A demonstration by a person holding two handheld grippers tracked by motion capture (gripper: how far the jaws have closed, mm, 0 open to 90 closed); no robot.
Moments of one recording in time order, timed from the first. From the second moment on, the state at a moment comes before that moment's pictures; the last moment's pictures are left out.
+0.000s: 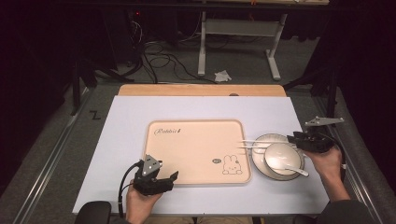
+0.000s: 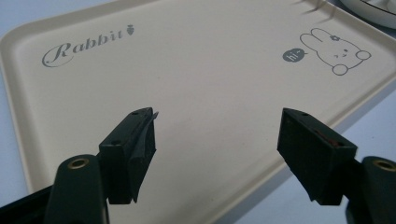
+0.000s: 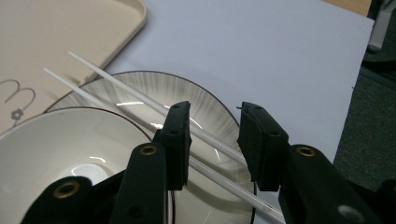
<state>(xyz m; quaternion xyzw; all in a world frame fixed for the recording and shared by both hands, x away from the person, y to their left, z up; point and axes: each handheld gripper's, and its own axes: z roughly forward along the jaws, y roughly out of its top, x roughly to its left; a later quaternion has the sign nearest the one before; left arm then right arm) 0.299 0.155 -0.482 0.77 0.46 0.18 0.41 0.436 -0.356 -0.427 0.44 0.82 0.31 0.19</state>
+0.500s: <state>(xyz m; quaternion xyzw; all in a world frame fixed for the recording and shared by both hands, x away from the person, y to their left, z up) 0.303 0.150 -0.486 0.78 0.45 0.18 0.40 0.450 -0.360 -0.441 0.44 0.84 0.28 0.16</state>
